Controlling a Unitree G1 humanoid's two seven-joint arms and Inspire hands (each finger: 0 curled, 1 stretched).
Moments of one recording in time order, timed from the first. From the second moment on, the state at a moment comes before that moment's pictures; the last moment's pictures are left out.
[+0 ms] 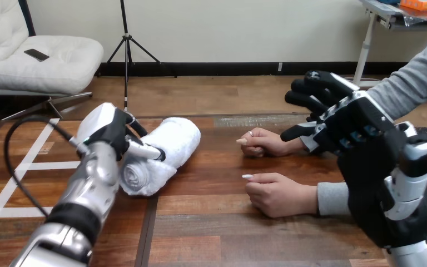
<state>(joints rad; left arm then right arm) -0.74 0.31 -0.24 0.99 0.40 0.14 0.13 0.27 -0.16 -0.05 -0.36 0.42 -0.34 0.46</state>
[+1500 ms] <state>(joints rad) -0.52 0.42 -0.18 0.52 0.41 0.23 -0.09 0.22 -0.16 -0.05 -0.14 0.33 -0.34 0.50</state>
